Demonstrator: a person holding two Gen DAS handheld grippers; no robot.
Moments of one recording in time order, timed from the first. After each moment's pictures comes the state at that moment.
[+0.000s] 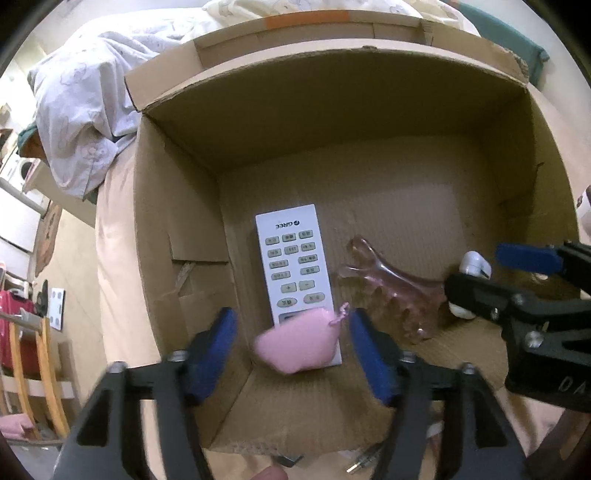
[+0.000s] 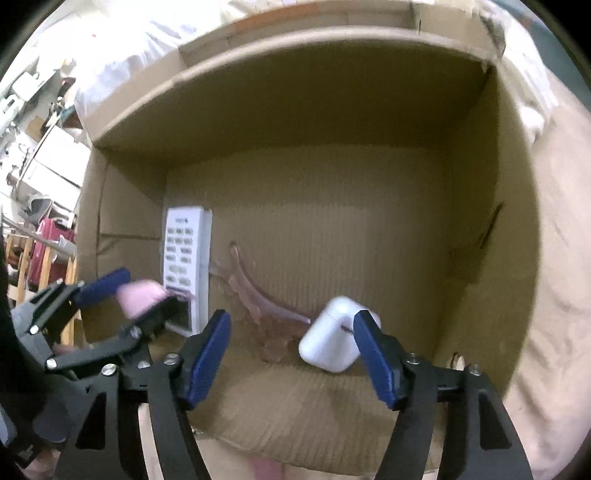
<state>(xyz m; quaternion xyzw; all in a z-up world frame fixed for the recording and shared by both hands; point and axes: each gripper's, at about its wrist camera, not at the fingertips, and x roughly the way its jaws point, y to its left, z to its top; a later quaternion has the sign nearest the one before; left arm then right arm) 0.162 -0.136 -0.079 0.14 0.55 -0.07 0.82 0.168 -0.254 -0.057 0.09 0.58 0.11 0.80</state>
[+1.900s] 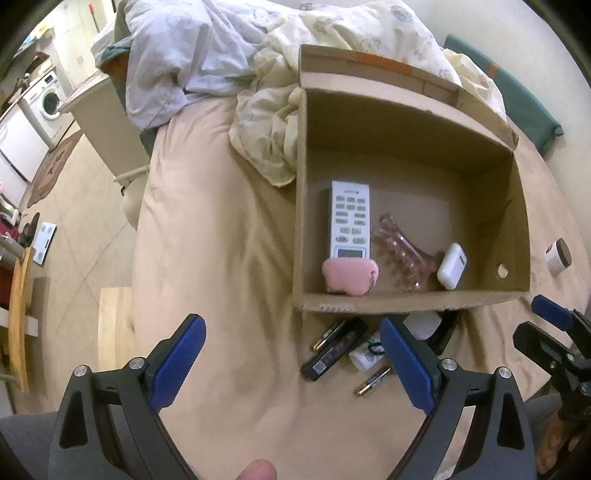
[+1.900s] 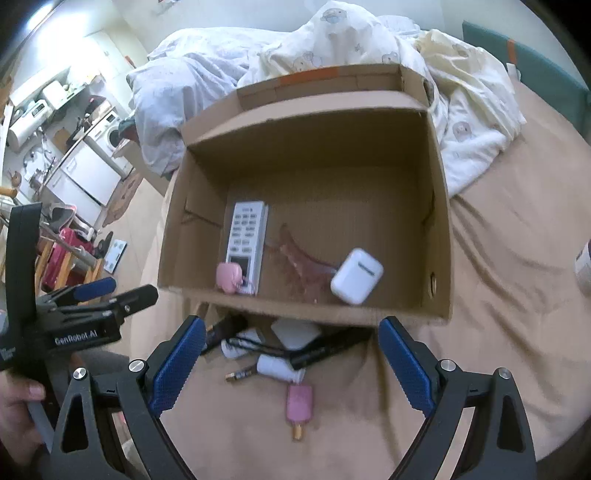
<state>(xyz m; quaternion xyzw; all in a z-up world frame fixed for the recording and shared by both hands) 0.085 -0.042 -0.027 0.01 0.55 -0.04 0.83 0.069 -0.253 -0.003 0.10 0.52 0.12 0.84</state>
